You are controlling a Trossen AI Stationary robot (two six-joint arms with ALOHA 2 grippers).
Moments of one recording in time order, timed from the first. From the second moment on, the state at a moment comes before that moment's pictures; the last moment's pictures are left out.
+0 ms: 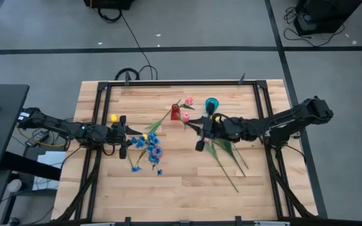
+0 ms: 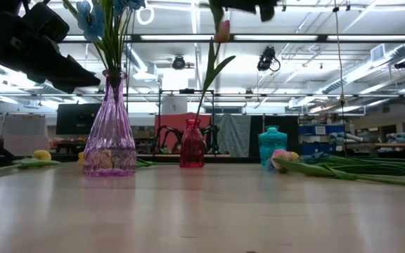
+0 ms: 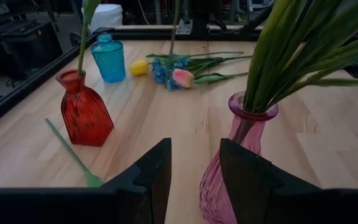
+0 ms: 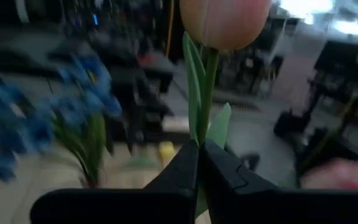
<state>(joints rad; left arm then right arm) -0.24 0.43 0.17 -0.02 -0.34 -0.10 0.16 1.39 0.91 0.40 0.50 -0.19</state>
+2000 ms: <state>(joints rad) -0.24 0.43 0.17 0.00 -0.45 -0.21 -0.56 1.57 1.22 0.36 -0.46 0.08</state>
